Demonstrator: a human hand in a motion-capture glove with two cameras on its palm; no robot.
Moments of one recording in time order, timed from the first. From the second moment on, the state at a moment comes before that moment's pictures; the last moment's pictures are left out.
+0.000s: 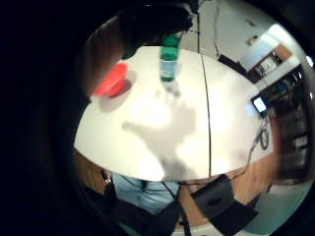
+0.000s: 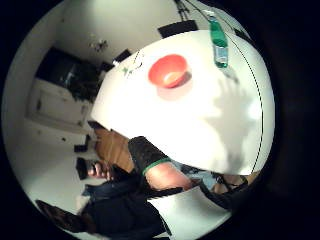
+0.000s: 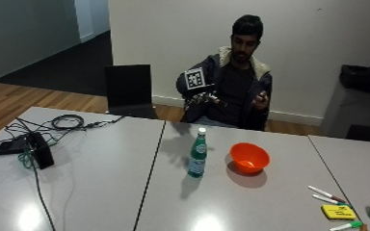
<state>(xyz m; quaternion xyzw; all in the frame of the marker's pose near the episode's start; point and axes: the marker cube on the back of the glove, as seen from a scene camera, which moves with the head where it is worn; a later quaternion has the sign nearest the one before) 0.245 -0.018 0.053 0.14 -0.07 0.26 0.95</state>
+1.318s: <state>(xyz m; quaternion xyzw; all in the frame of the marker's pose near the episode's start) 0.377 -0.182 0.201 0.26 -0.49 0.27 0.79</state>
